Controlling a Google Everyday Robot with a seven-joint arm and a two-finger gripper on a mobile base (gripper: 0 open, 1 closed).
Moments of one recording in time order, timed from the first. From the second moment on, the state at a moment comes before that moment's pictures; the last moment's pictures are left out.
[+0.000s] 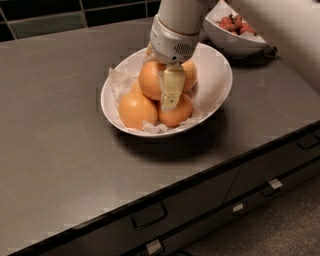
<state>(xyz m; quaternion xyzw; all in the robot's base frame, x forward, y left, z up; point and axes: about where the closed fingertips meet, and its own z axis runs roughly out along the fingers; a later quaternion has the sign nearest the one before) 0.556 -0.006 0.929 -0.80 0.58 0.04 0.15</state>
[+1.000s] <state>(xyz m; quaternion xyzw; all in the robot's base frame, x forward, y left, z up) 0.557 -0.003 0.927 -0.80 0.58 0.05 0.14</state>
